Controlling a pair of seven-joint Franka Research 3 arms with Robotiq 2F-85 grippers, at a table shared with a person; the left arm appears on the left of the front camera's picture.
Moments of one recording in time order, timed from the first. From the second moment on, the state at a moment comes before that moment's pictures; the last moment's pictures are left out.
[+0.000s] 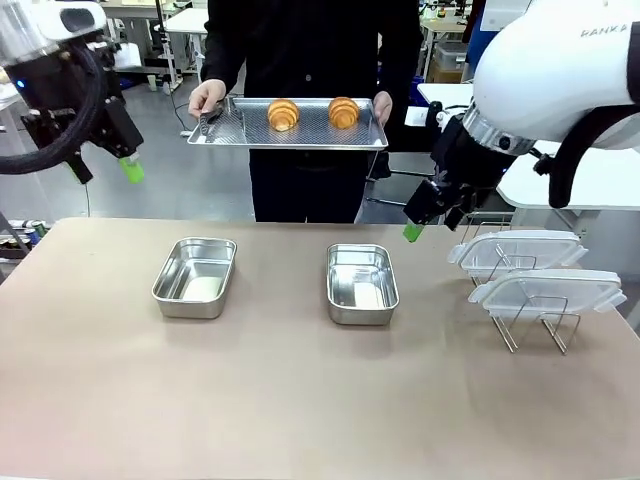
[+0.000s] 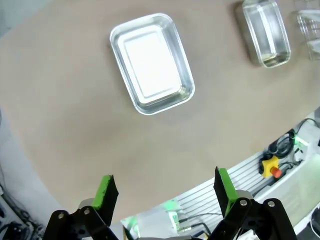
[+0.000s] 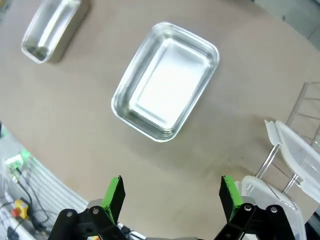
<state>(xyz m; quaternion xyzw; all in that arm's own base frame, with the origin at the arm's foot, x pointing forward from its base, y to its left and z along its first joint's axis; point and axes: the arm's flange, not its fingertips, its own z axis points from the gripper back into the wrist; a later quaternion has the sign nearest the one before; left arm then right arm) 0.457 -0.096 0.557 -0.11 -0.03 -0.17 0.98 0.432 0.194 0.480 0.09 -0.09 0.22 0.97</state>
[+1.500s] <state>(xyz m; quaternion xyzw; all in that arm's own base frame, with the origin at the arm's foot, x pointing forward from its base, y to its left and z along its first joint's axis) 0.514 -0.138 0.352 -0.03 -0.02 -0.10 0.99 0.483 0.237 0.323 0.00 -0.10 0.06 0.99</state>
